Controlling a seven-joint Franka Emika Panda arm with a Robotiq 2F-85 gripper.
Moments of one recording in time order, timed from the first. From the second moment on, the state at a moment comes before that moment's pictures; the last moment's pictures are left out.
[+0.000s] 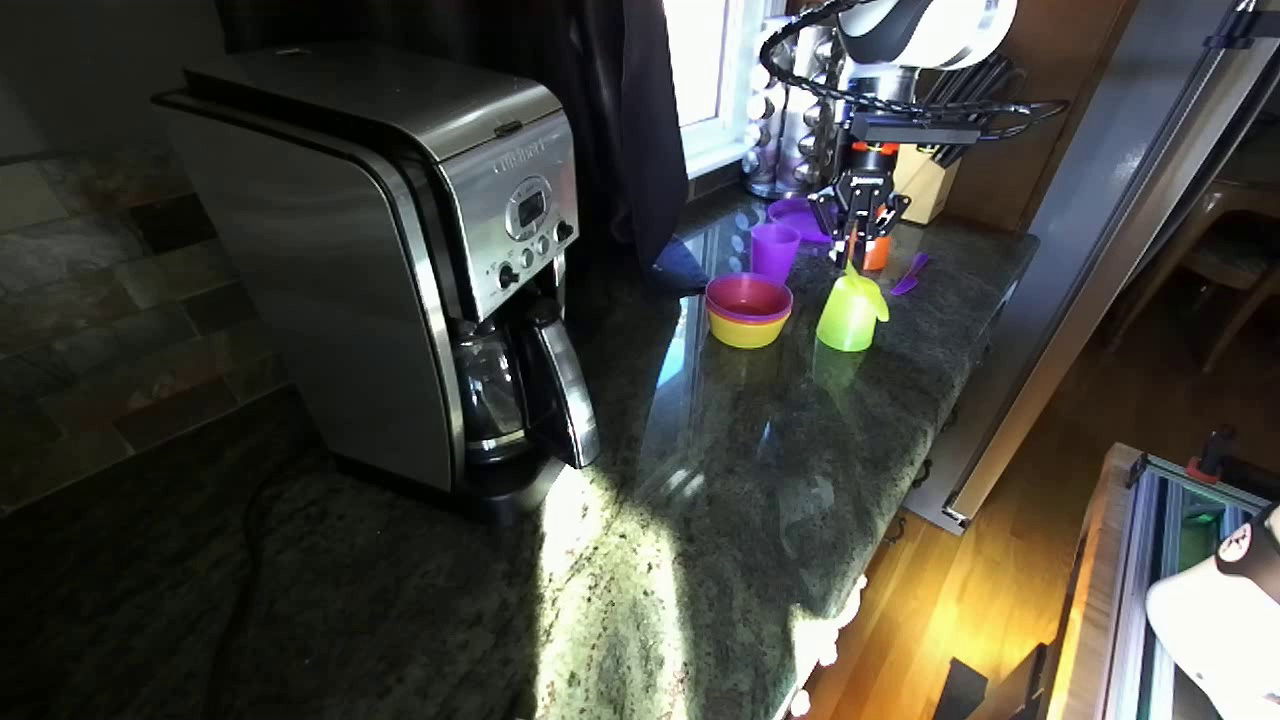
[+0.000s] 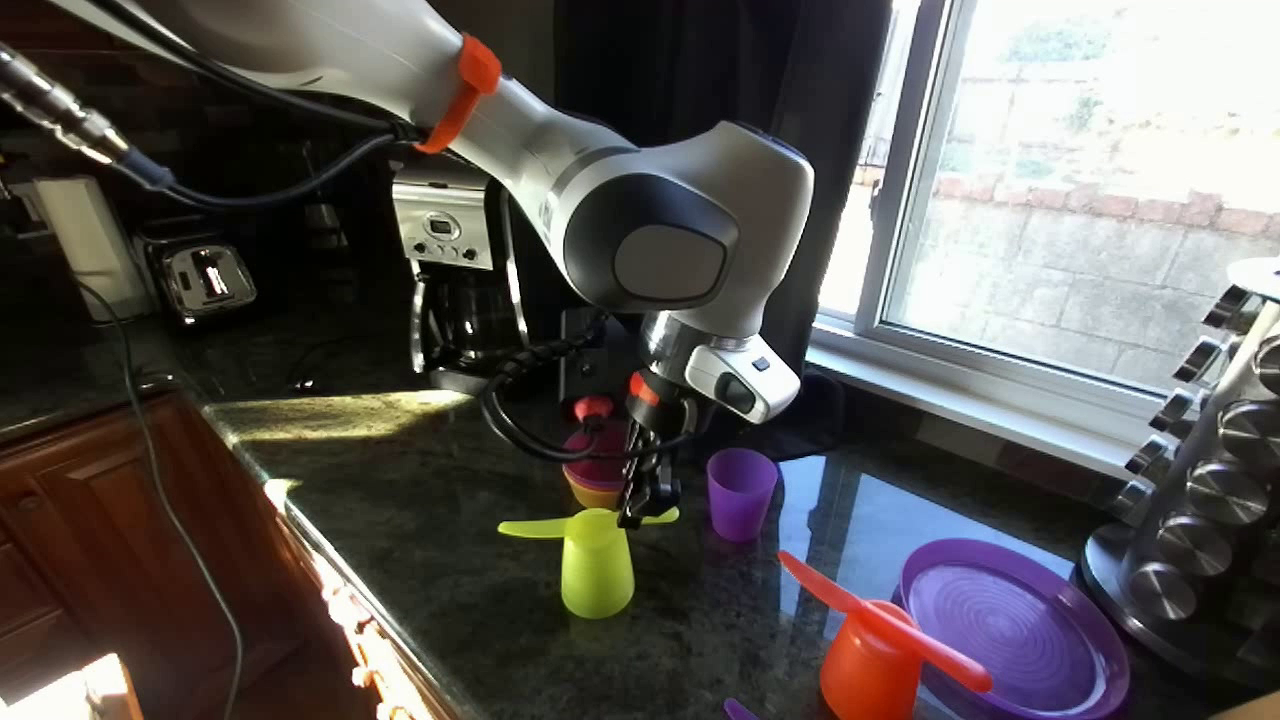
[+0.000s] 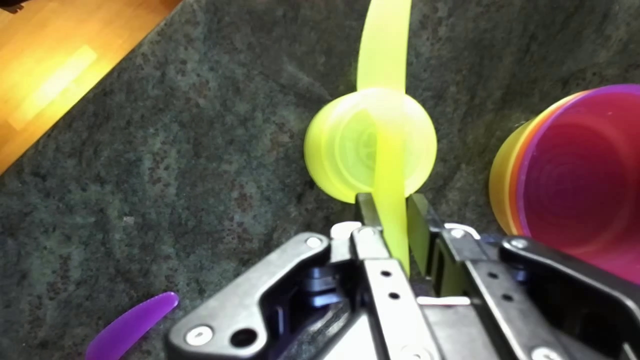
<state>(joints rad) -0.17 0.14 -0.18 -2.08 0.17 1.98 0.28</state>
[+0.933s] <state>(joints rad) -0.17 0.14 -0.19 -2.08 0.17 1.99 0.31</state>
